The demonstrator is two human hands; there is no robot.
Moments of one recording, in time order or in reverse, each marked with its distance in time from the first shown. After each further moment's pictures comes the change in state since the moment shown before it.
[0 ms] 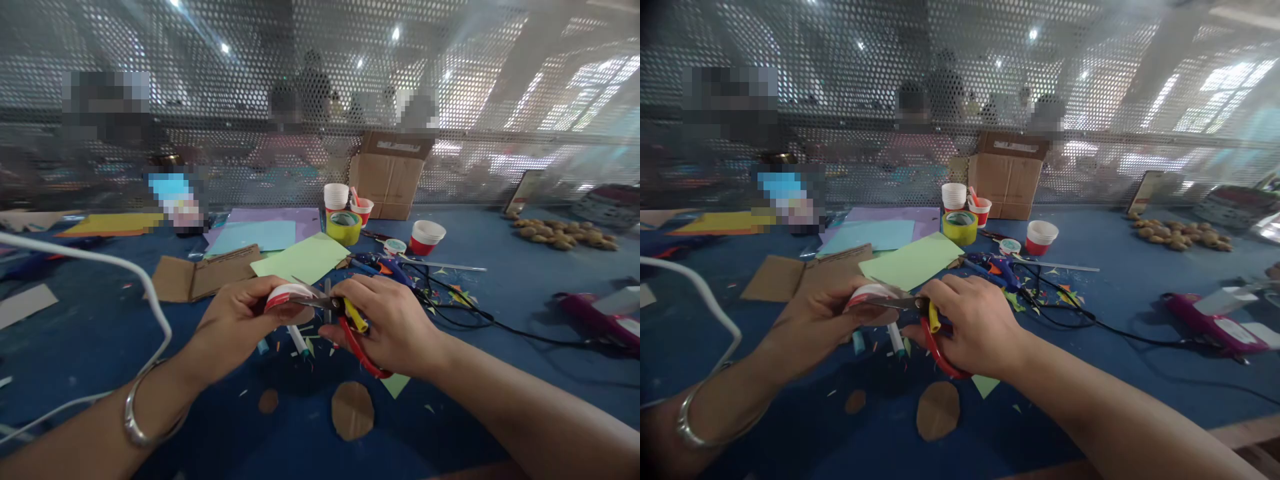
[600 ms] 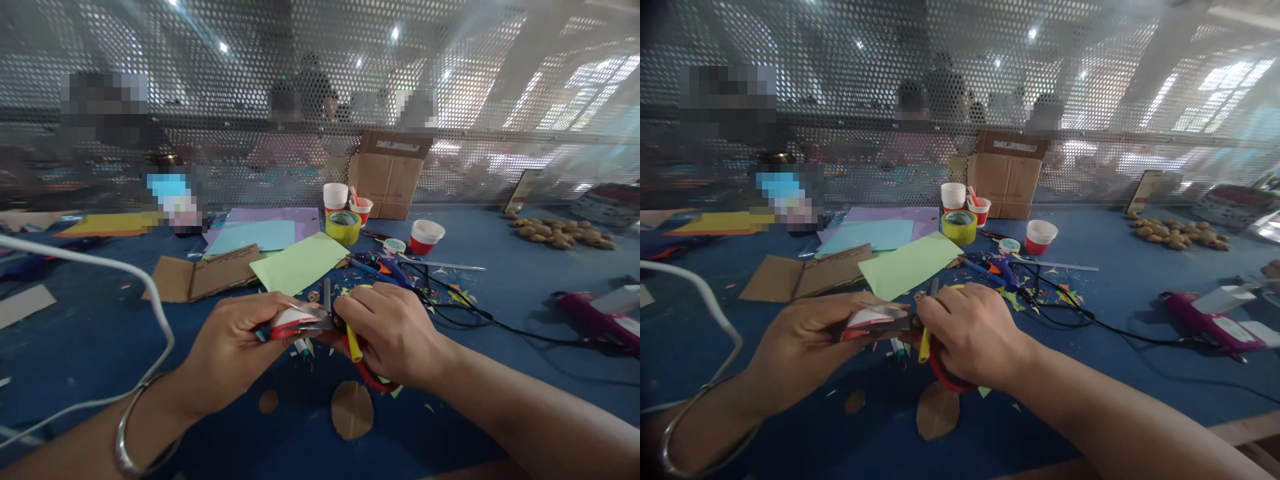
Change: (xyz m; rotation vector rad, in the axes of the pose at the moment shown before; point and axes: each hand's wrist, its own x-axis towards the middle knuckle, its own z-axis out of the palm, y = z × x) left_hand -0.017 0.020 0.005 0.265 -0.078 0.224; right_hand -0.005 -0.009 -0.004 -0.240 0.052 -0.191
